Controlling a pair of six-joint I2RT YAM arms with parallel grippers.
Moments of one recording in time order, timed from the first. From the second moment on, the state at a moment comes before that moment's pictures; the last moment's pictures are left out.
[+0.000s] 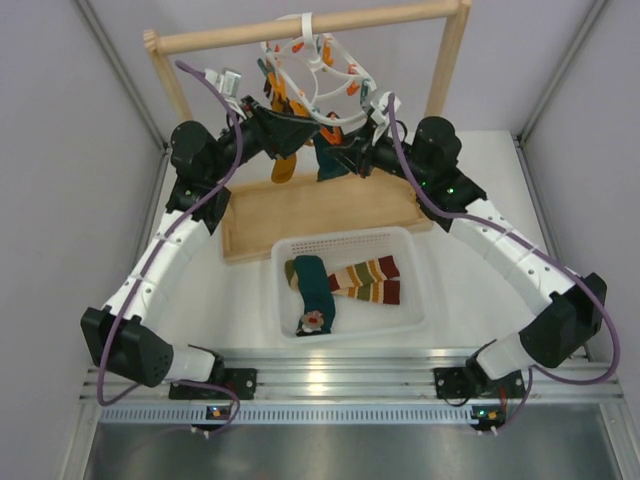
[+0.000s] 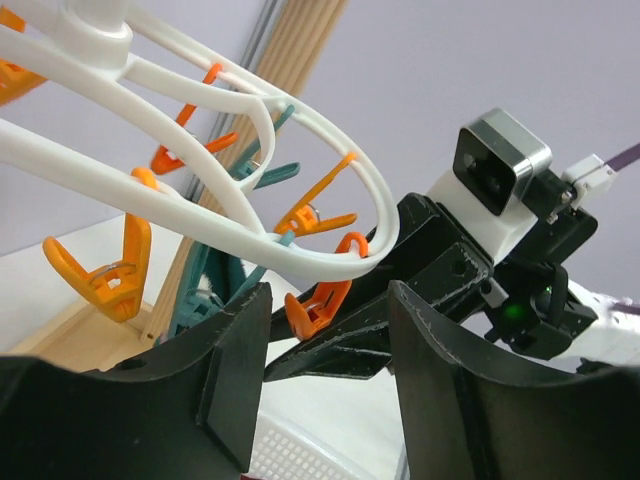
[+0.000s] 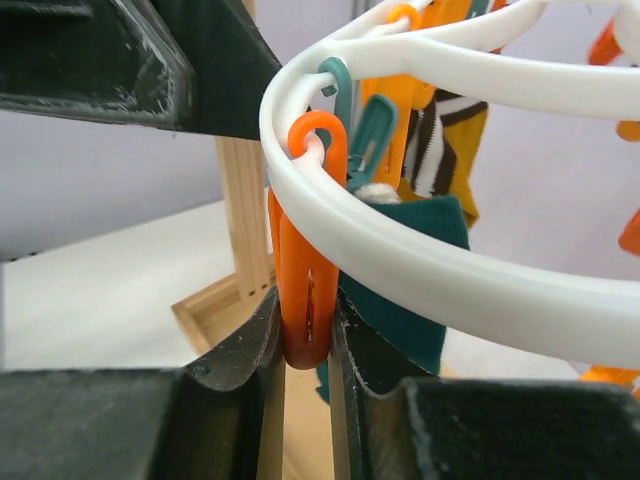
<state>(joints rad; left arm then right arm) -0.32 1.38 1.38 0.38 0.68 -0.76 0.59 1.47 1.45 0.10 -0.50 -0.04</state>
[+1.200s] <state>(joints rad) -0.43 1.36 1.38 0.21 0.46 -0.75 0.77 1.42 1.39 0.16 -0.06 -0.23</state>
